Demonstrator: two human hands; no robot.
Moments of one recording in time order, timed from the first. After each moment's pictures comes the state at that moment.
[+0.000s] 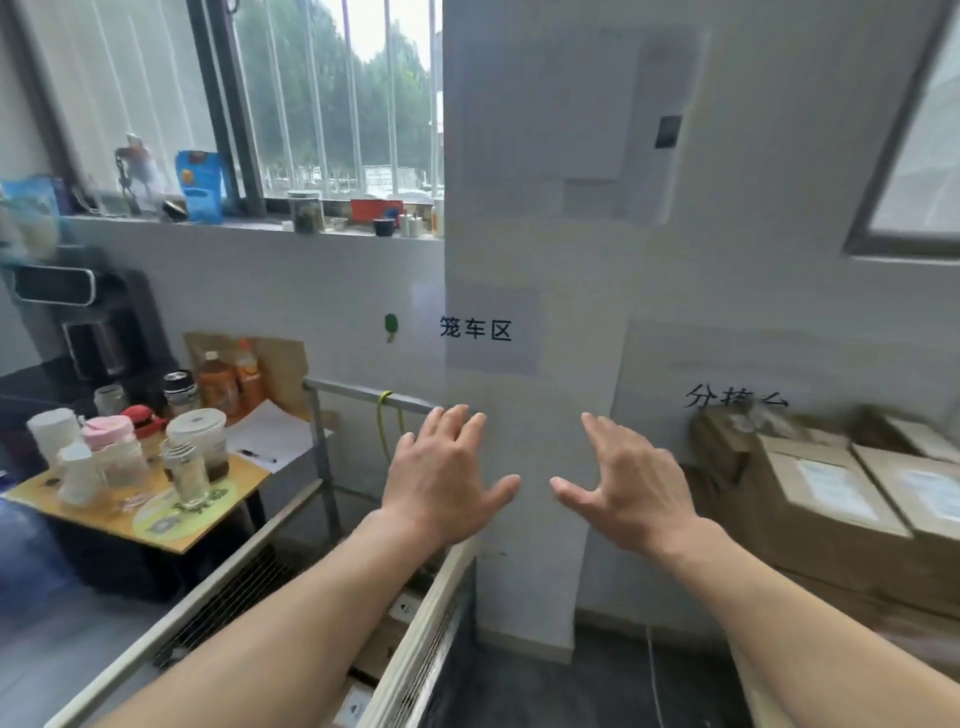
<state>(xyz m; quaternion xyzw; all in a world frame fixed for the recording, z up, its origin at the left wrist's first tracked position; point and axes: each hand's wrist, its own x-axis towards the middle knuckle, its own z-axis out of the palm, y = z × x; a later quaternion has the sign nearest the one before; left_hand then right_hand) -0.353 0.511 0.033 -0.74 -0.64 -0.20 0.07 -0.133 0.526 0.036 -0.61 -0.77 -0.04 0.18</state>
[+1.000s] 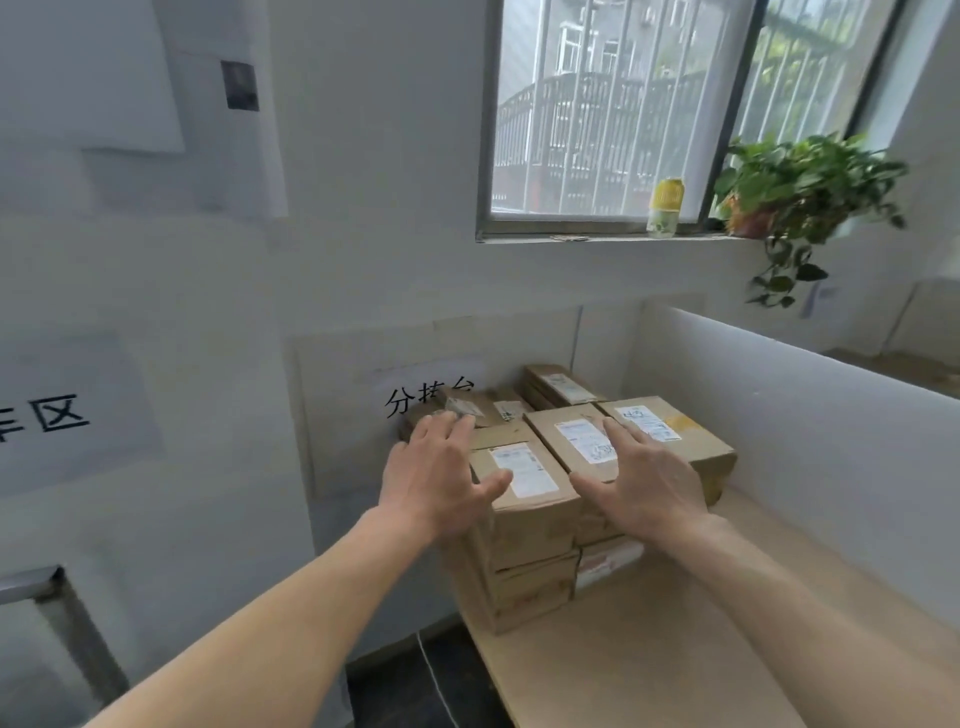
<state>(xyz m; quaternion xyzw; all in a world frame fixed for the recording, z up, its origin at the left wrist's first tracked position) -0.026 0.695 0.024 -0.91 -0.37 -0.20 -0.06 0.165 0.552 0.032 -0.87 -0.45 -0.08 0.15</state>
